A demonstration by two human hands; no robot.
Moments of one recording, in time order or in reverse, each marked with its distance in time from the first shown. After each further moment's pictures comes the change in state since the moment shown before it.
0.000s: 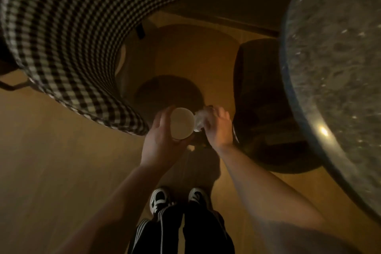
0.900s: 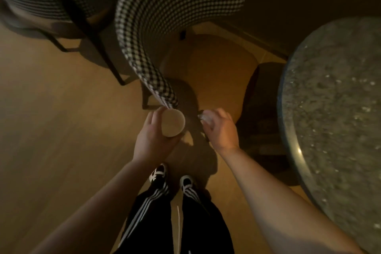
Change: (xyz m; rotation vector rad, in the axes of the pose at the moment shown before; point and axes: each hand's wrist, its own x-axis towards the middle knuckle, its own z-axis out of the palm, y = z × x) left_hand -0.094 0.065 -0.126 0.004 0.153 -0.287; right_hand -0.105 -0.095 -0.134 0.049 -0.099 -0.319
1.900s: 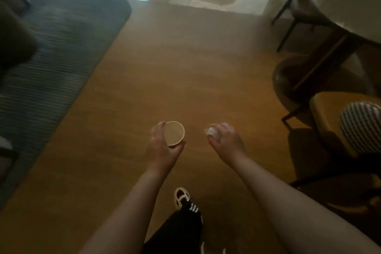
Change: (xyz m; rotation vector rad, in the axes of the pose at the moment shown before) left_hand -0.274 -0.368 -0.435 -0.054 1.185 -0.915; right_hand -0.075 -0.672 0.316 -0.076 -0.632 -1.095
